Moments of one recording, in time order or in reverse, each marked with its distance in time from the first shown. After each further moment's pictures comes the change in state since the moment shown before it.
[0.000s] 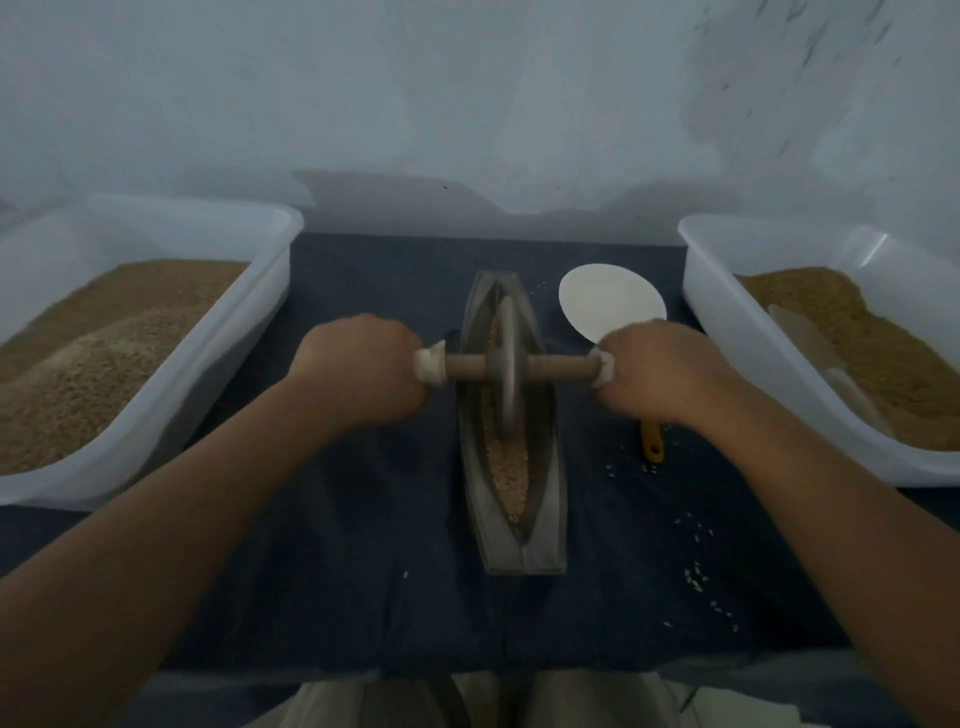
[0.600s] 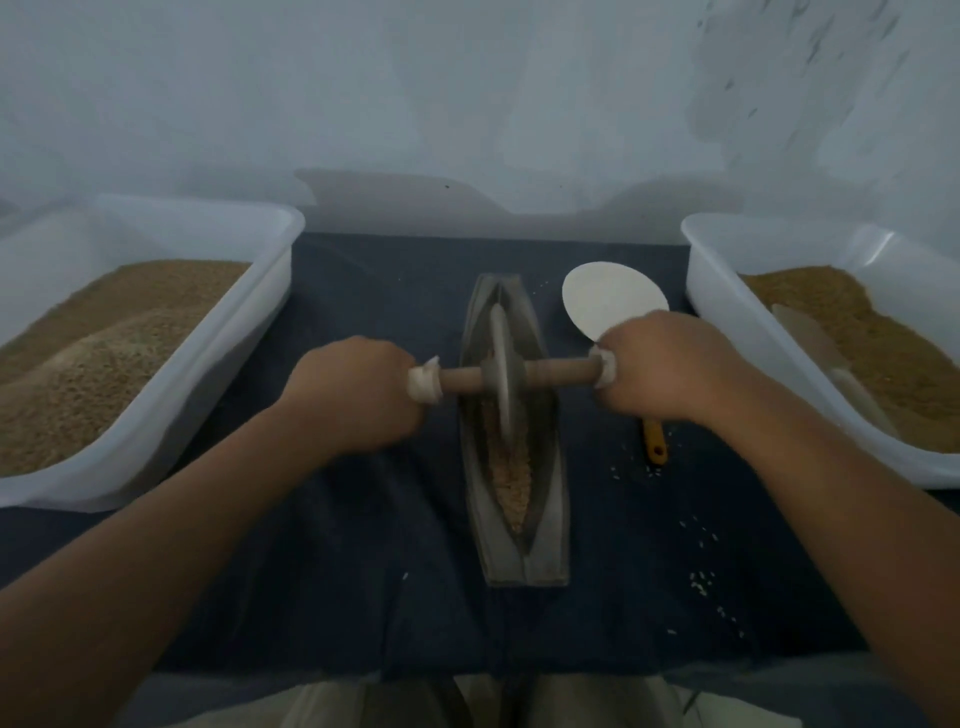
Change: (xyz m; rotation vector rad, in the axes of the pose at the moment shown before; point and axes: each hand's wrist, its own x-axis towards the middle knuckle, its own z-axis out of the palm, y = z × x) left_hand -0.020 -0.003 0.008 -0.093 -0.009 -0.014; right_hand -0.002 0.002 -0.007 -0.040 0.068 -0.109
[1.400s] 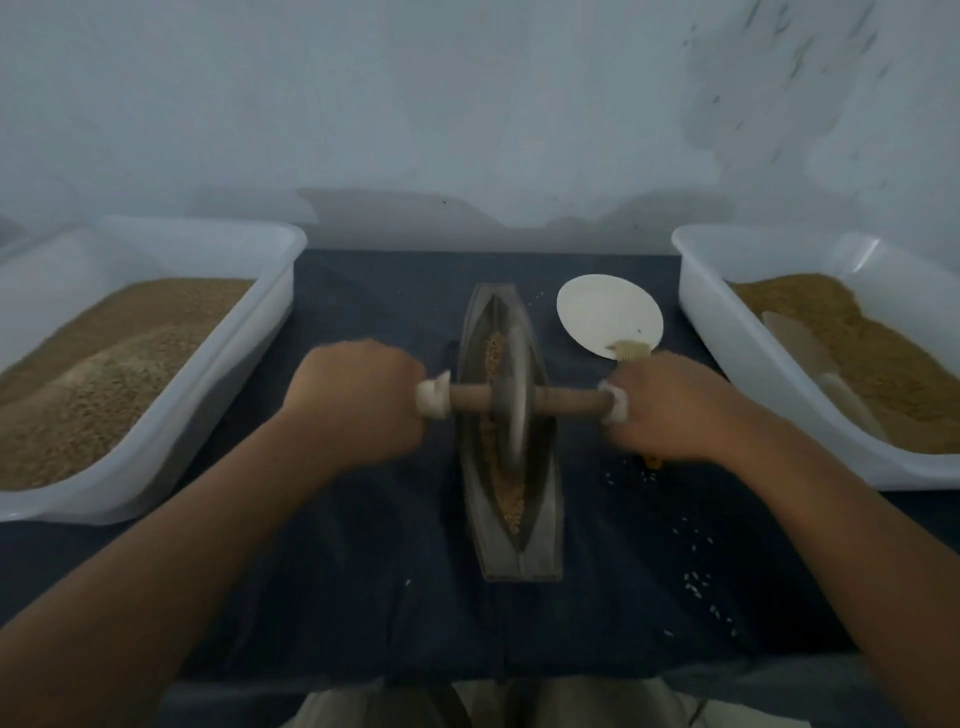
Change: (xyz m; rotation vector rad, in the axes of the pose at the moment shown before) left_hand -0.009 0.013 -0.018 0.165 0.118 0.072; right_hand -0.026 0.003 0.012 0.085 -0.070 0.016
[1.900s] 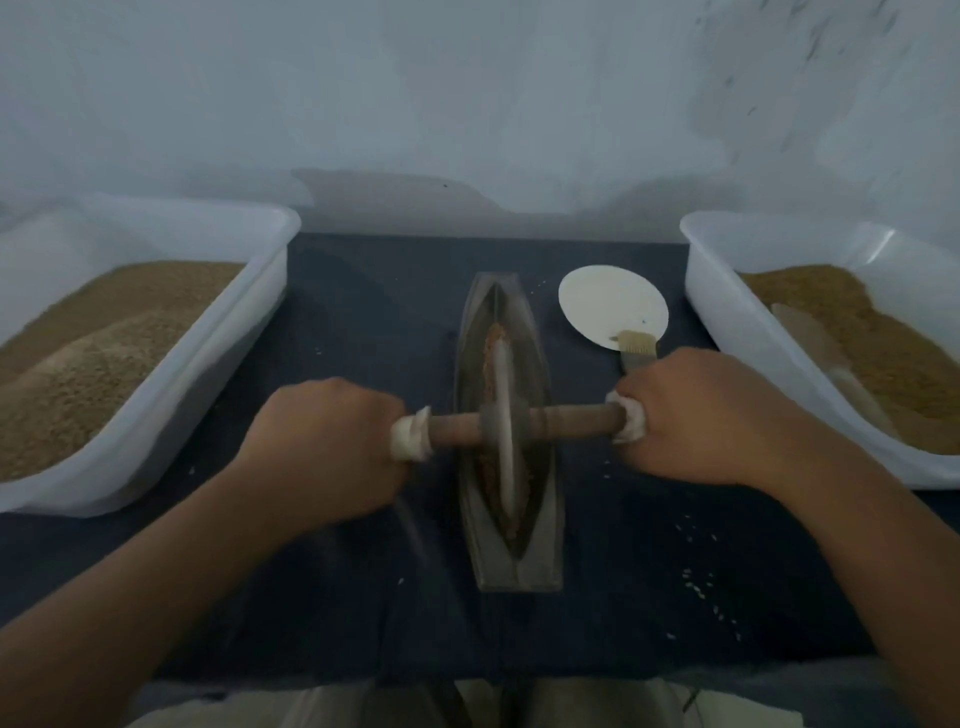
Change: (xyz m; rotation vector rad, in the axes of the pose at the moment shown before) left_hand -0.049 -0.008 0.010 -0.069 0.108 0.039; right_hand -0.034 -0.009 -0.016 0.023 0.156 -0.096
